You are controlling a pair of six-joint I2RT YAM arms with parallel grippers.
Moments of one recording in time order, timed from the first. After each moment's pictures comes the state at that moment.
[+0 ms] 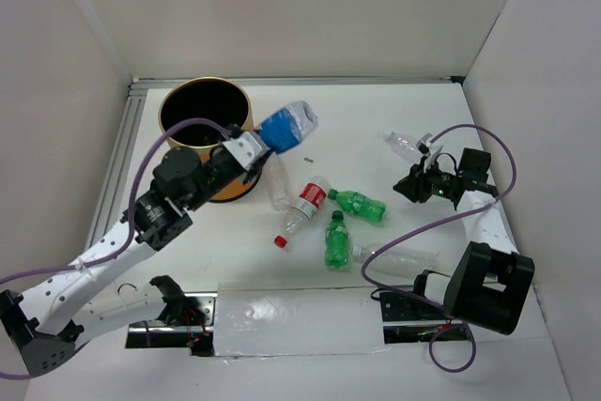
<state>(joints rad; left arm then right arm) -0.79 0.92 0.95 -0.06 0.00 0.35 -0.35 1.19 0.69 -0.41 -0.99 -0.64</state>
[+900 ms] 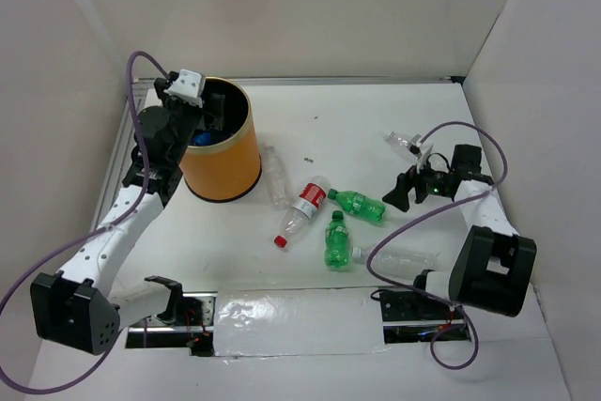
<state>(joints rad) -0.23 1.14 0.96 0.26 -0.02 0.15 -0.31 1.27 0.74 -0.51 -0.98 -0.74</state>
